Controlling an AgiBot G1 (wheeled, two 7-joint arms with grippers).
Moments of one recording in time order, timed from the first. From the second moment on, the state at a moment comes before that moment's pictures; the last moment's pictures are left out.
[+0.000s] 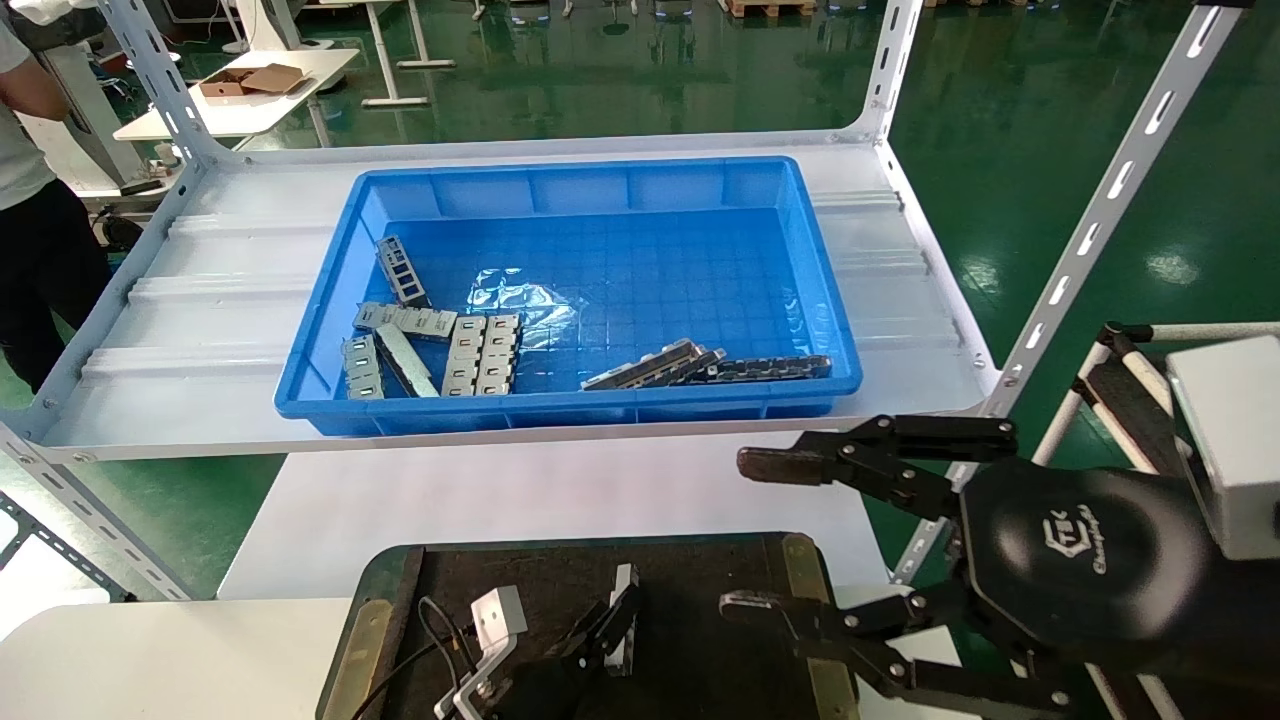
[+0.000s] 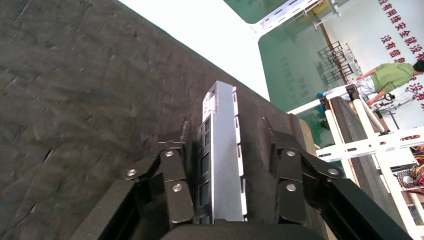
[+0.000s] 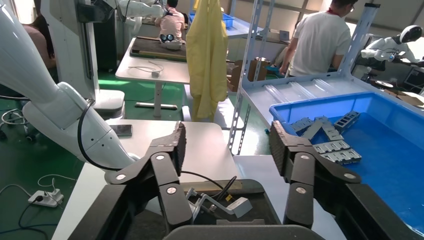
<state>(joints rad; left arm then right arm) -0.81 1.37 0.93 -0.54 -0.41 0.40 0.48 1.08 -0.60 -0.30 1.28 -0.72 -1.49 0.18</state>
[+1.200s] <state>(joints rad) -1.03 1.12 1.35 -0.47 -0.10 1.03 0.25 1.08 -0.60 -0.30 1.28 -0.72 -1.49 0.18</state>
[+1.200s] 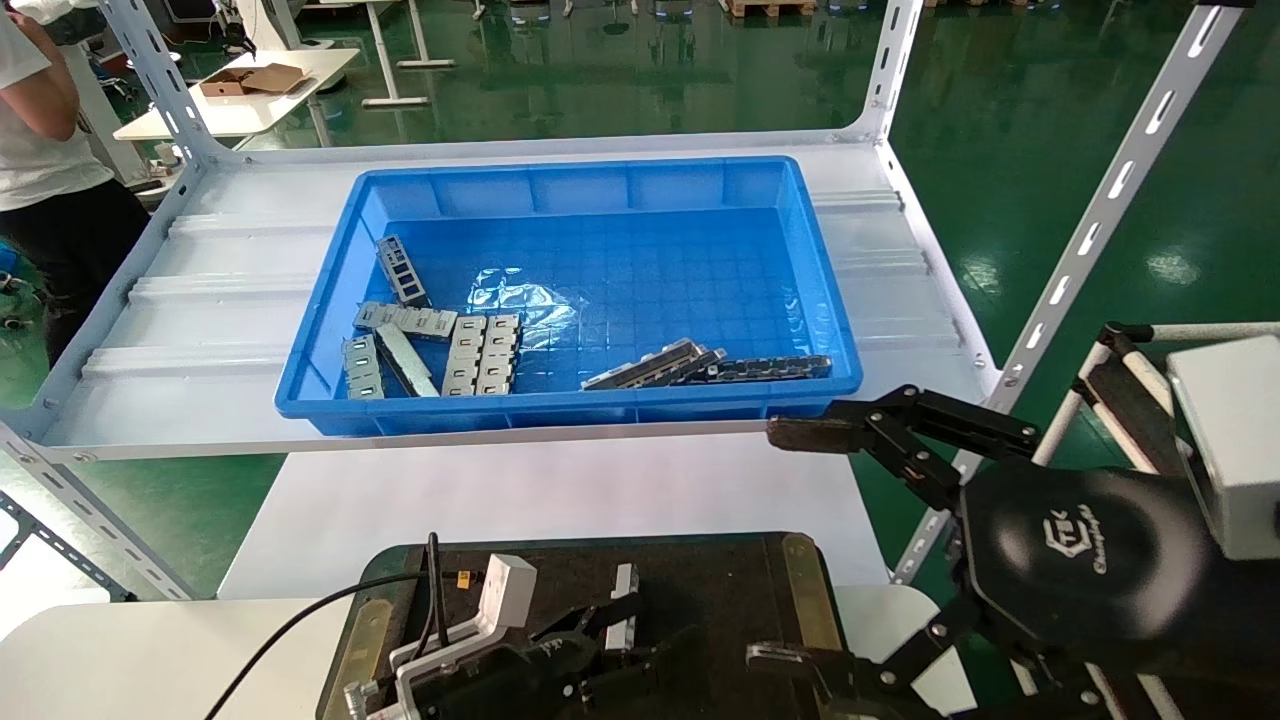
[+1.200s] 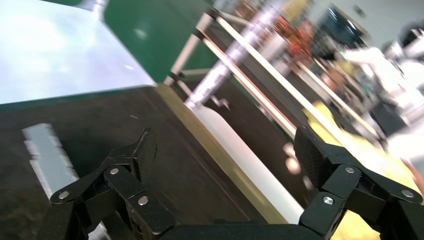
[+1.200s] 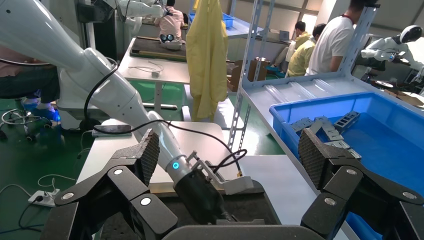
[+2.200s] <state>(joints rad) -1.30 0.83 1.48 -0.62 0.18 1.52 0.20 1.08 -0.60 -0.30 1.28 -0.71 -1.49 0.18</state>
